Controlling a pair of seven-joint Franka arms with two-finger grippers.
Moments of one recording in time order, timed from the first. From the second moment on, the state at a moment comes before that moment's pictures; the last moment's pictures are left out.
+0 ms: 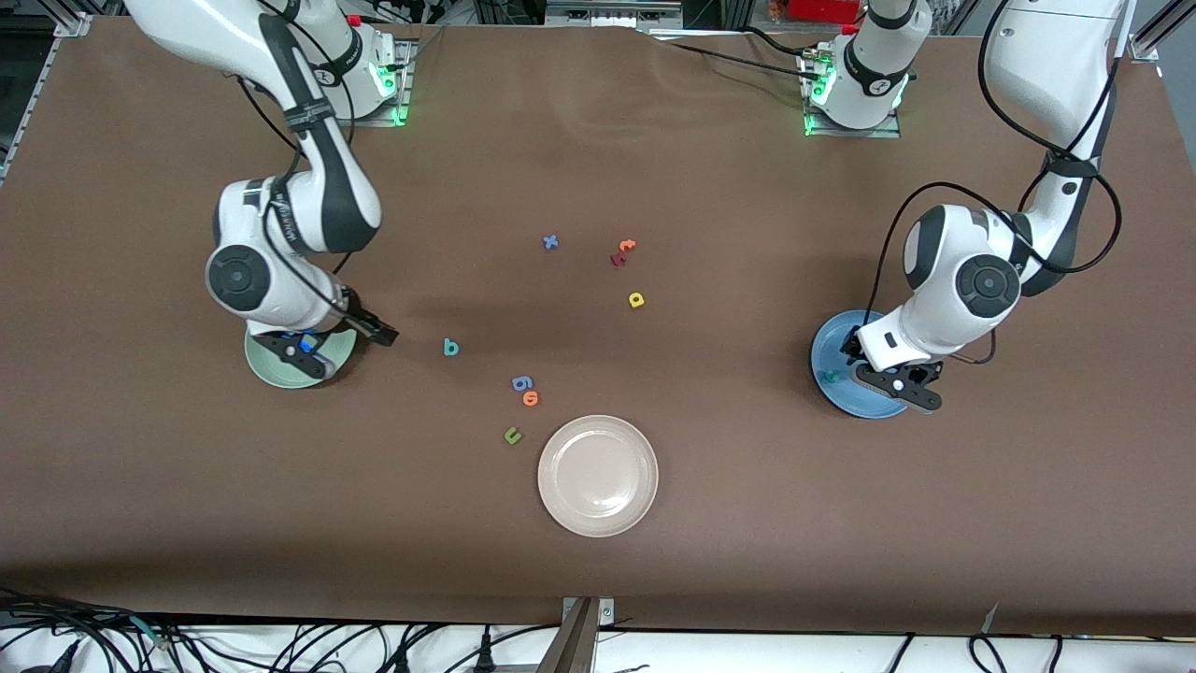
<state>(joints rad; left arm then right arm) -0.12 0.43 -0.02 -2.00 0.04 2.42 0.25 0.44 0.39 -0.17 -1.94 0.14 2.14 0.69</state>
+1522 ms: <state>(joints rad) -0.69 0.57 -0.08 -1.92 -0.07 2.47 -1.04 0.50 0.58 -0.07 -1.93 0.07 2.51 0.30</state>
